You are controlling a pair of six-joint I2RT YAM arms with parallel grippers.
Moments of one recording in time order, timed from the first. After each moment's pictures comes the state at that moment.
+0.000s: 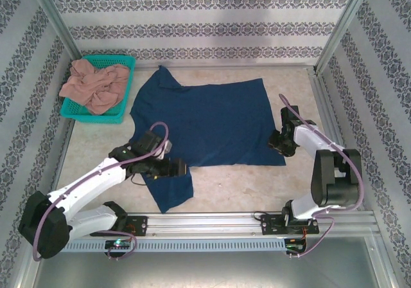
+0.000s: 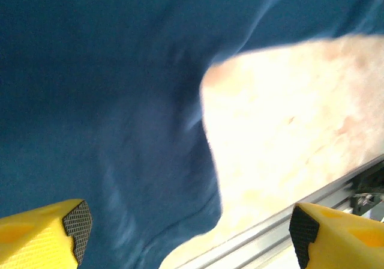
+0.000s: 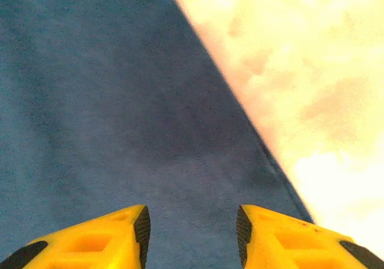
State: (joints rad) left arm -0.56 1.11 0.73 -0.70 0.32 -0.64; right arm 0.00 1.50 0.85 -0.66 -0.10 0.53
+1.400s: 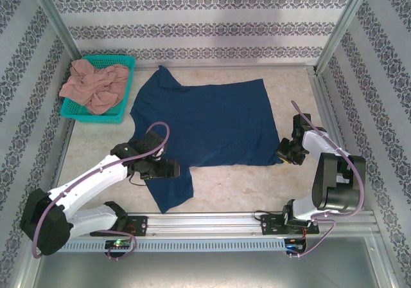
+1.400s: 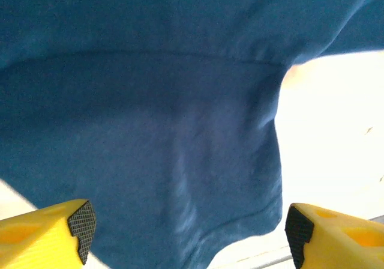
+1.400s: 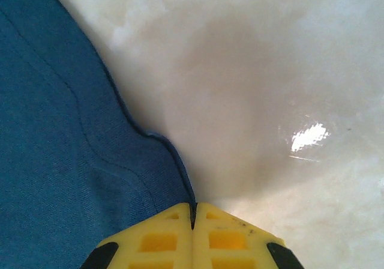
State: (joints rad) left arm -0.61 1.12 0.75 -0.88 0.14 -0.67; right arm -0.15 1.47 0.77 -0.72 -0.12 0.46
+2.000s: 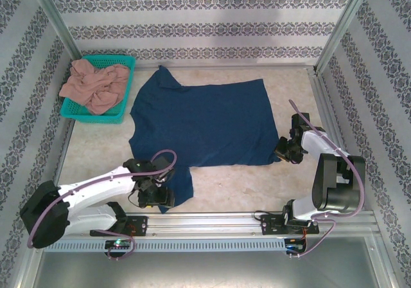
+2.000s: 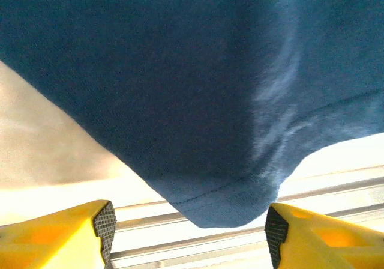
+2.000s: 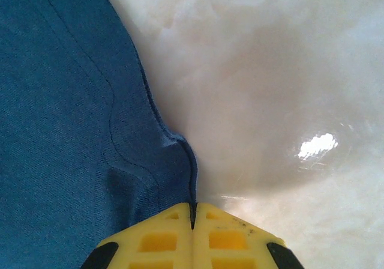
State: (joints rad) left arm -0.82 1.16 0.58 -0.96 0.25 -0.83; right arm -0.13 1.47 0.77 -0.70 -0.16 0.44
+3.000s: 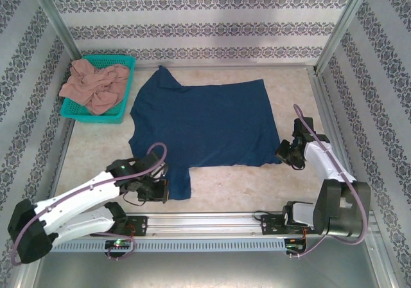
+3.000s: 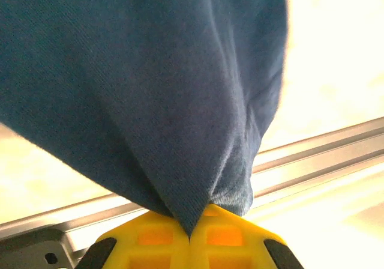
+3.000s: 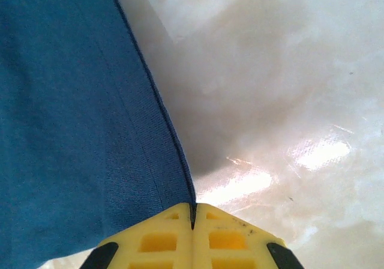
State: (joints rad) left arm -0.77 0.94 0.66 -0.99 0.27 -0.82; right arm -0.12 1.24 0.71 -0.77 -0.16 0.50
